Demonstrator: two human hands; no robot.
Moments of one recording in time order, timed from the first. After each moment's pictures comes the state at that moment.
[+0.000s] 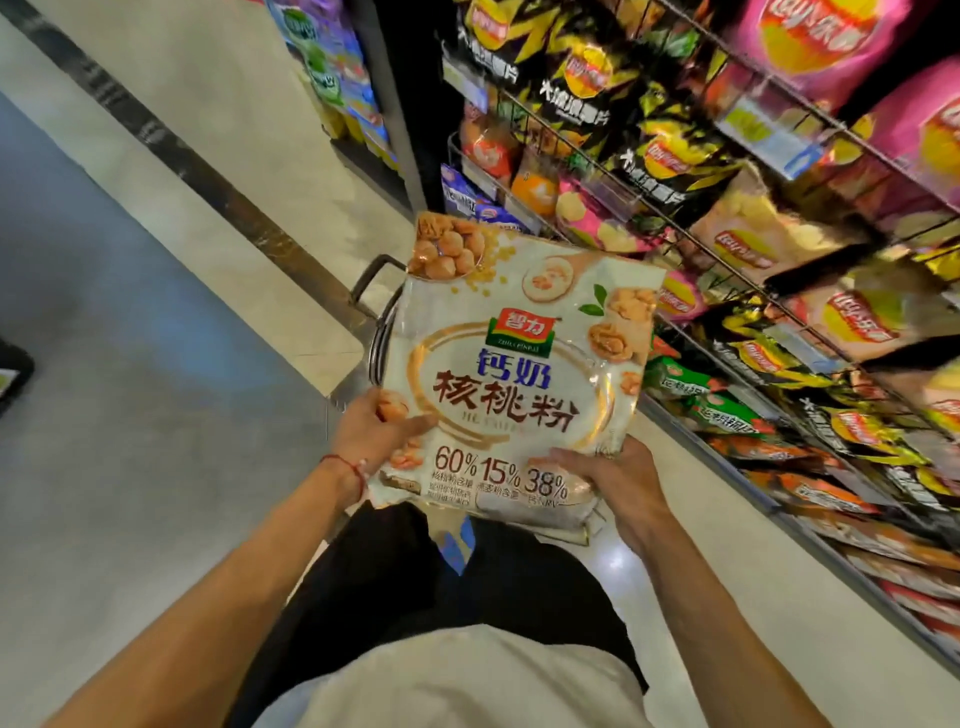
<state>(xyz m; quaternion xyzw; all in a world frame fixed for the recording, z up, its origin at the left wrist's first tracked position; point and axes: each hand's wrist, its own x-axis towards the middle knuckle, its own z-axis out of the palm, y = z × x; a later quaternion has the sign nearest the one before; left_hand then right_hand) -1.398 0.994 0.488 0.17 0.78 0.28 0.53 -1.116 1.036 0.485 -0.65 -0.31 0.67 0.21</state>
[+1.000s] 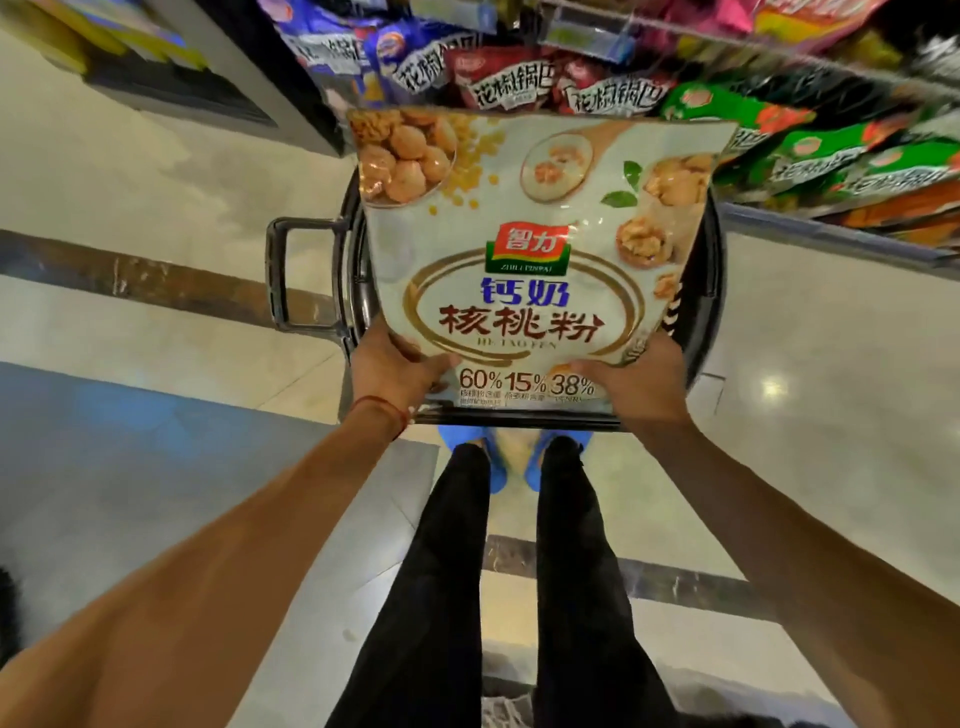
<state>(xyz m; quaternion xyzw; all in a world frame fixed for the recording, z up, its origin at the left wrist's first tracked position) -1.501 1.128 0.207 0.42 0.76 0.09 0.49 -1.247 1.062 0.203 -0.82 -0.26 0.44 0.25</state>
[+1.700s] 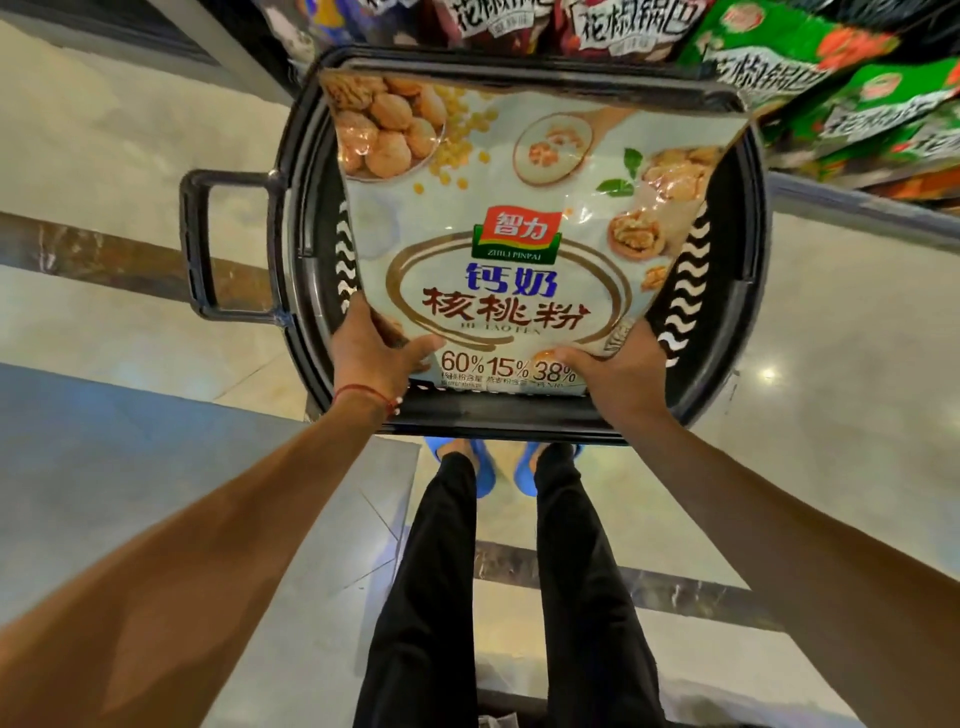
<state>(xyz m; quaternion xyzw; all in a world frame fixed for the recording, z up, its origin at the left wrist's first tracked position) -1.489 1.126 0.105 0.45 0.76 0.07 0.46 -1.244 1.058 0.110 -0.83 -0.30 0.42 0.20</state>
